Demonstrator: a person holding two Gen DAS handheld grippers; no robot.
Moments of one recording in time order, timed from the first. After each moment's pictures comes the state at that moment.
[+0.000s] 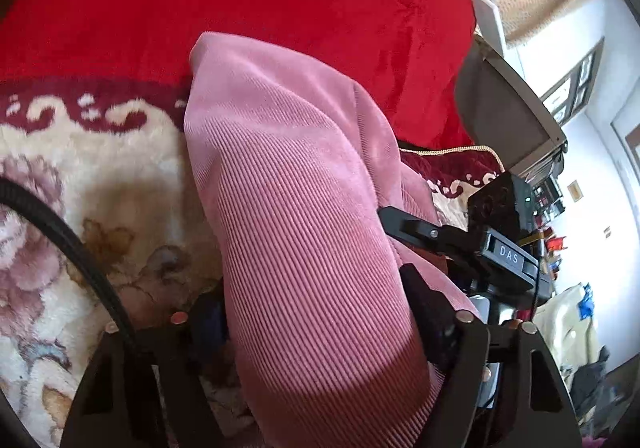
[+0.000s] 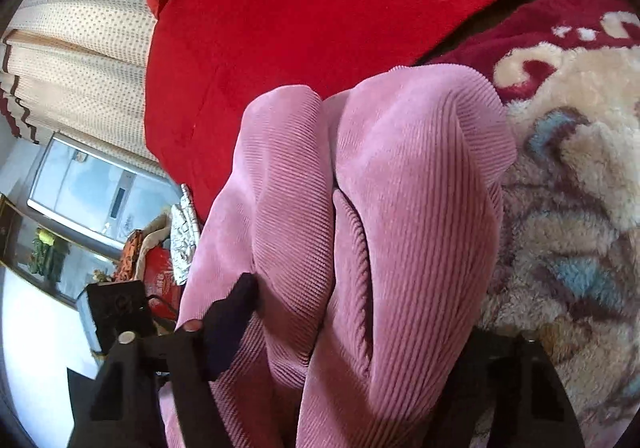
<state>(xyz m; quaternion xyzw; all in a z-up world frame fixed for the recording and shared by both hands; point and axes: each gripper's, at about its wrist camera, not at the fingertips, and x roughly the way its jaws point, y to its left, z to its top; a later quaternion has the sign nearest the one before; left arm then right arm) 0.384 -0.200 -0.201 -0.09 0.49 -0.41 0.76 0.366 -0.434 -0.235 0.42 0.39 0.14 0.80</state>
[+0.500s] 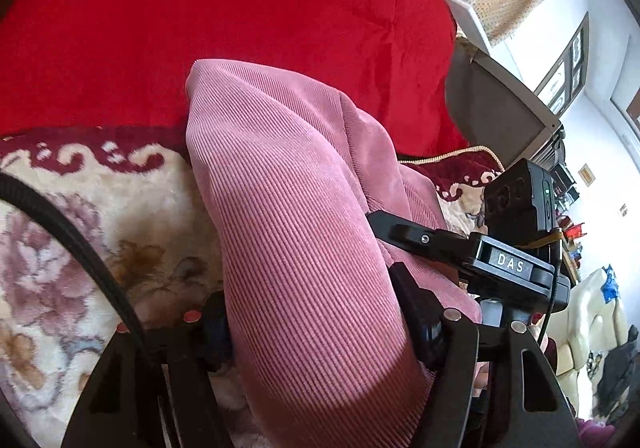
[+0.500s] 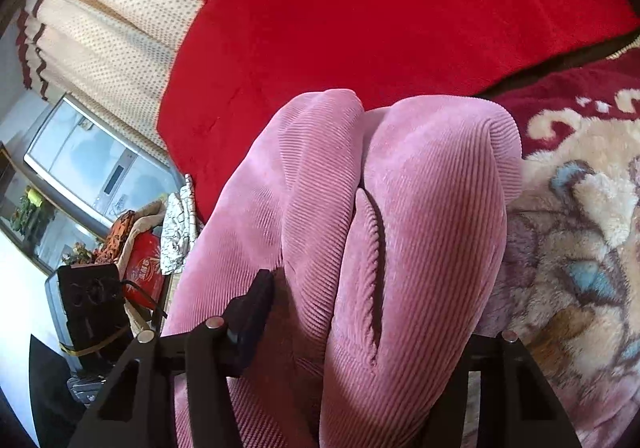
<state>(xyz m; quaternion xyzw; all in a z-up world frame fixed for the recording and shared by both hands) 0.353 -0.182 -0.164 -0.05 0.44 -0.40 0.80 0.346 -0.401 -0.189 0.35 0.36 0.14 0.85</state>
